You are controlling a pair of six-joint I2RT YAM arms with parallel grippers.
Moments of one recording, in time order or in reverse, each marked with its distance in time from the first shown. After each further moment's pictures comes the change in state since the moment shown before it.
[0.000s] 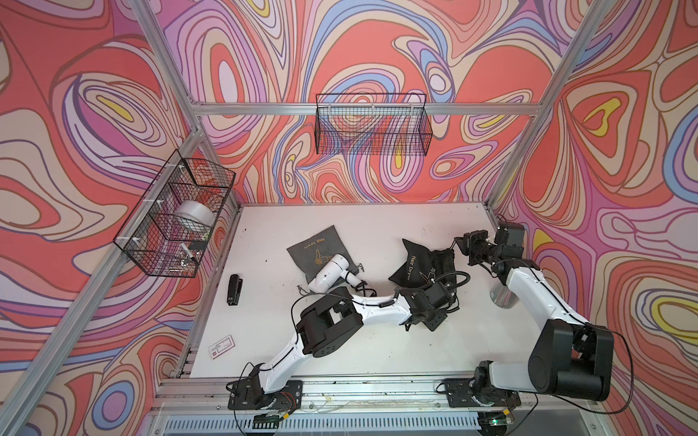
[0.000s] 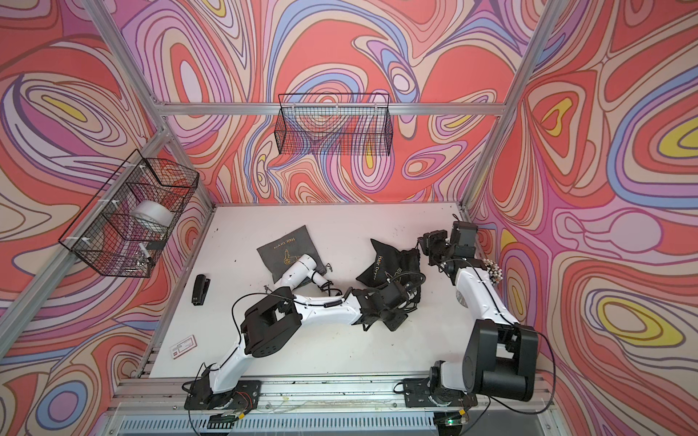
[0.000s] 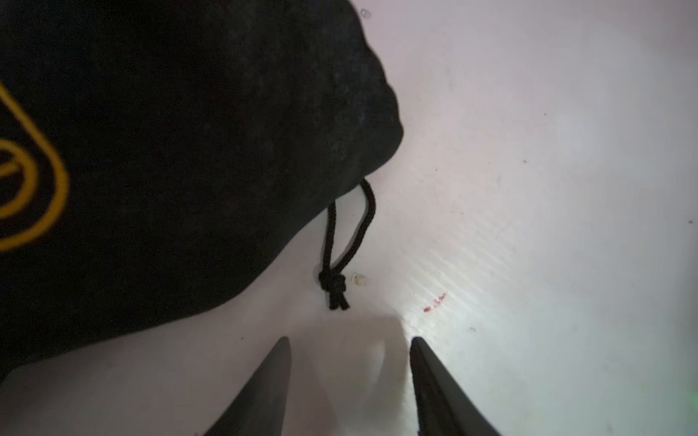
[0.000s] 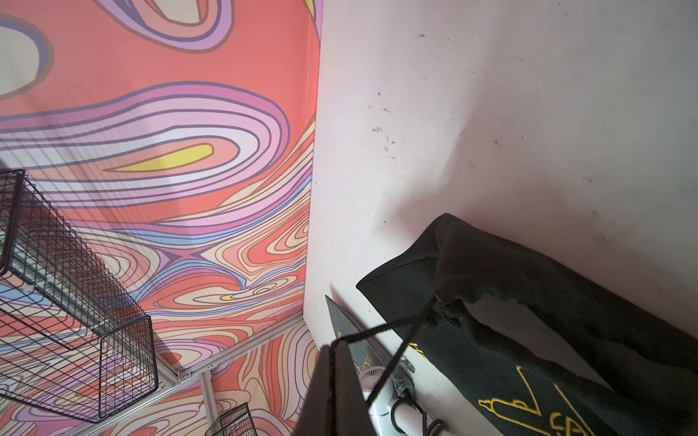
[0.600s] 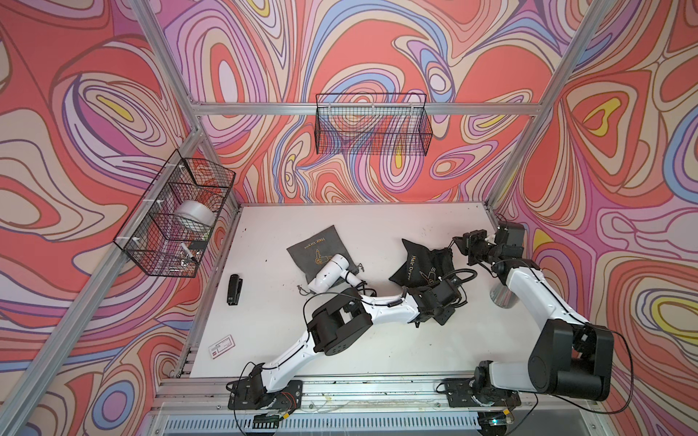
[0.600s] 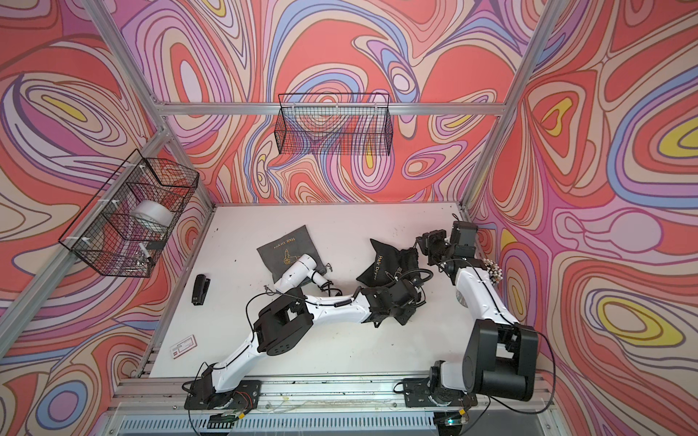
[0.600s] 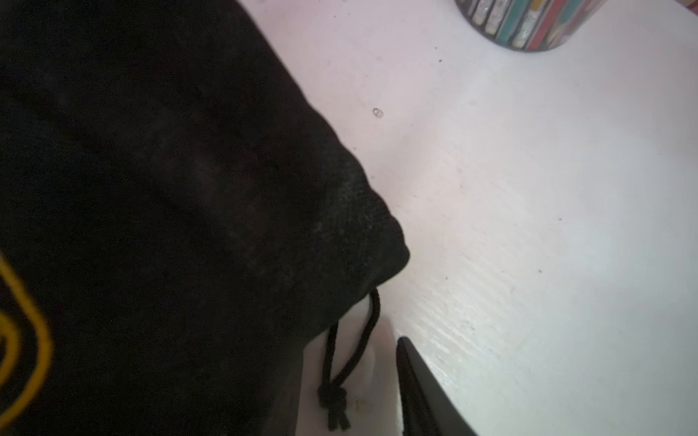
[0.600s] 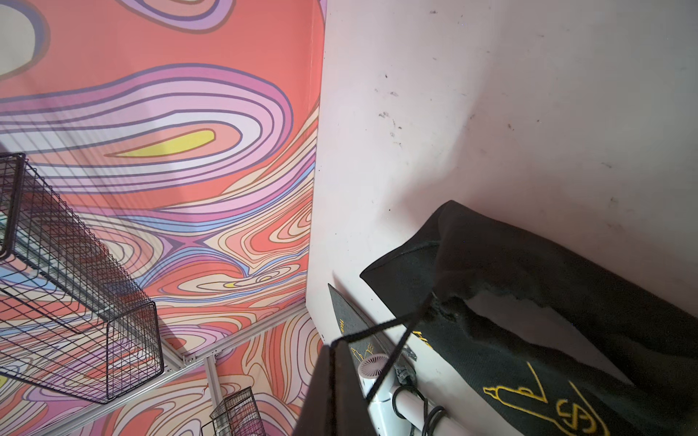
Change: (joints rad) left arm 0.000 0.113 0.145 0.037 -0.060 -0.017; right arm 0.000 0.000 0.000 0.005 -0.041 -0.002
